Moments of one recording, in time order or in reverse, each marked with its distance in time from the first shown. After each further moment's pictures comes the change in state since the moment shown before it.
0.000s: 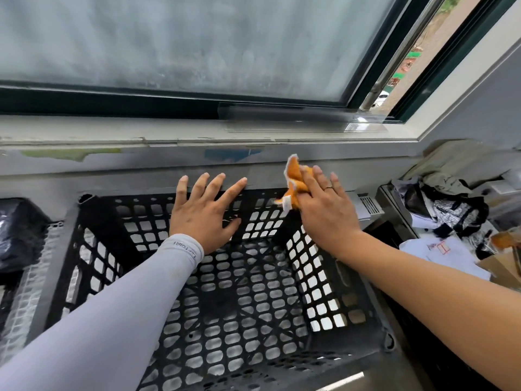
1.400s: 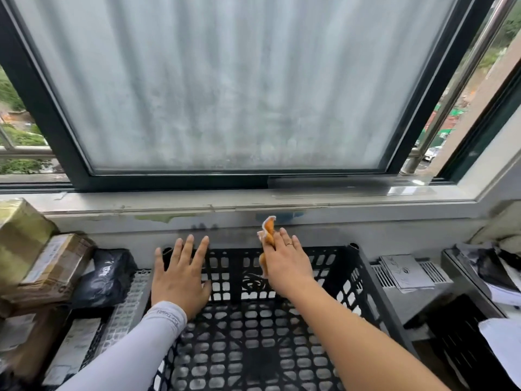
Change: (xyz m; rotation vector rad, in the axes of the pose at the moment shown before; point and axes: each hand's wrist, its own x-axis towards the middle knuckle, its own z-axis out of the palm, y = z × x) left_hand -0.076 -0.086 -0.048 0.179 -0.124 -0.362; right_hand 0.067 -0.126 0.000 0.332 -0.159 -0.044
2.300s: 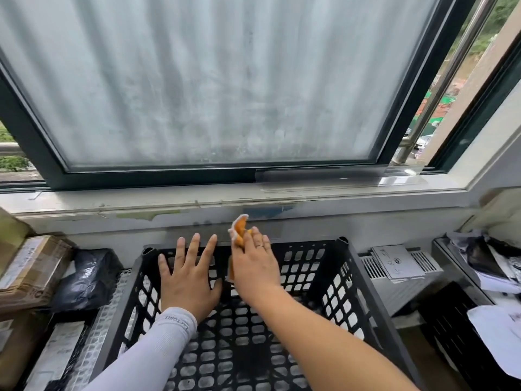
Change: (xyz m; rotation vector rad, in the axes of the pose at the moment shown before) left_hand 0.003 0.045 0.021 -0.179 0.089 -0.025; right_hand -0.004 -0.041 0.011 0.095 0.155 -0.042
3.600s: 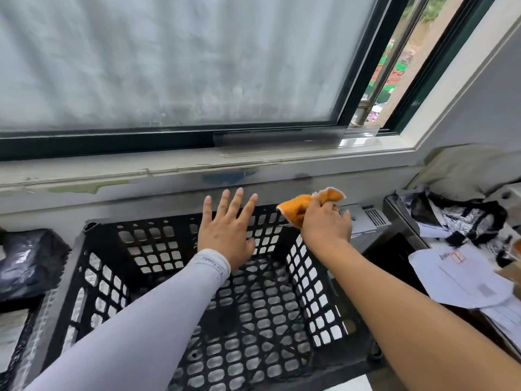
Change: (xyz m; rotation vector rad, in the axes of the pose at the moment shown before) left_hand 0.025 0.135 -0.012 0.024 -0.113 0.379; right_hand -0.059 0.163 -0.065 -0.238 -0.192 0.699
